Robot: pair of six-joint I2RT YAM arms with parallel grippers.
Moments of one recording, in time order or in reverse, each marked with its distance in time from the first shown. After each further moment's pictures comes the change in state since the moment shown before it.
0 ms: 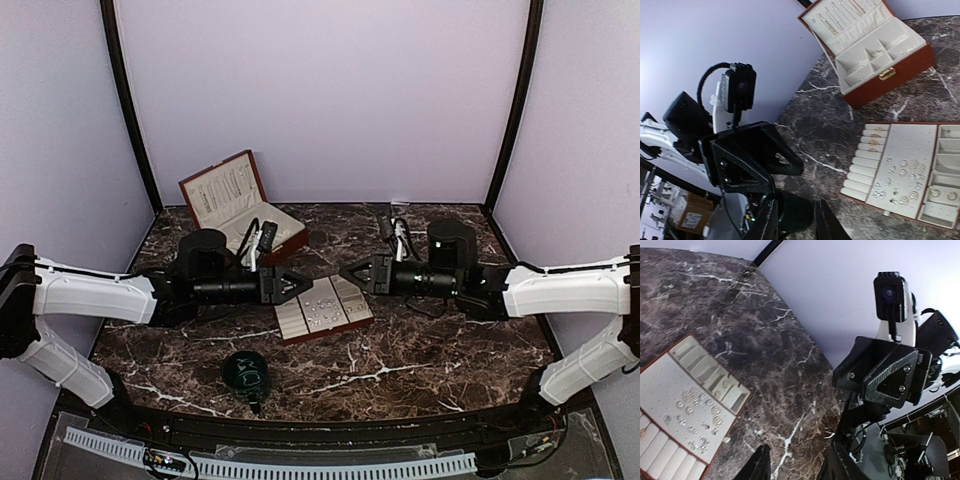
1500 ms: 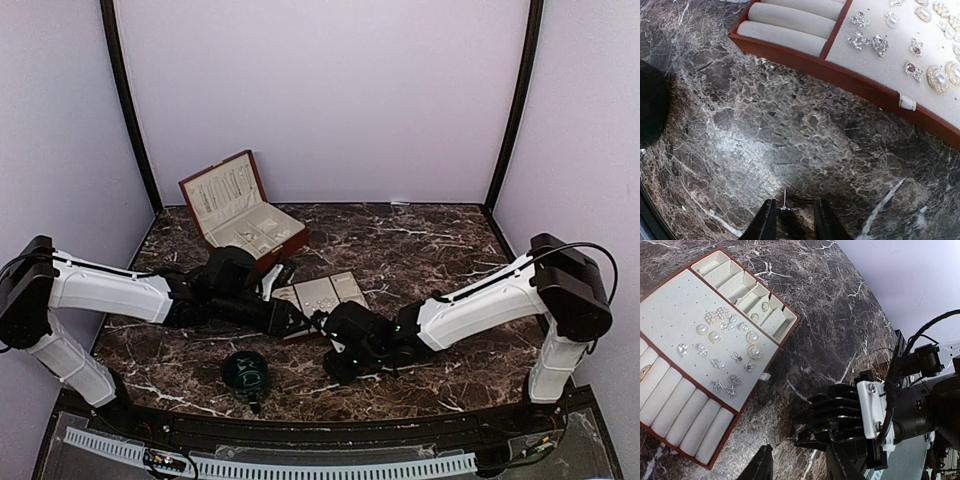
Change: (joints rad) left arm -0.043 0.098 0.055 -0.366 -0.037 0.168; right arm 0.348 0.463 0.231 -0.554 0.431 -0.291
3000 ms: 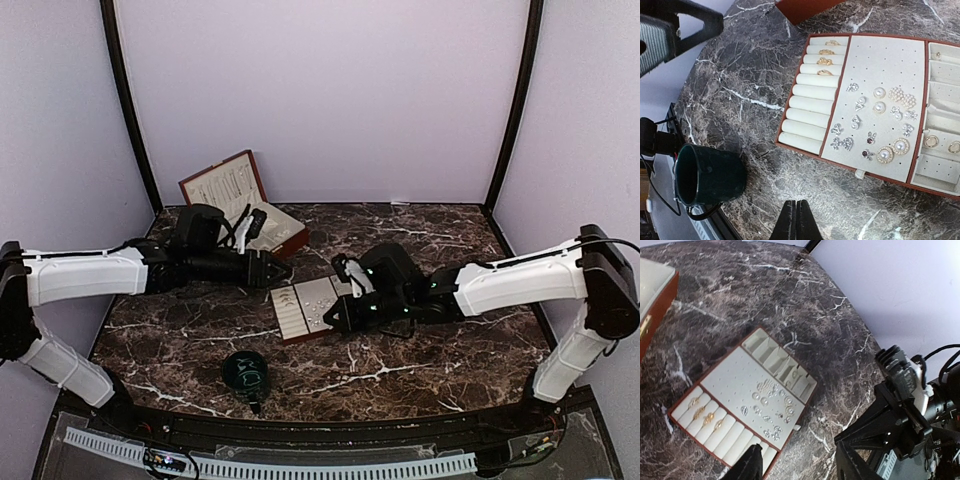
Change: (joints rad) left arm 0.177 -0.106 0.086 -0.097 -0.008 0.040; right arm -0.195 -0.178 -0.010 0.114 -0.225 0.148
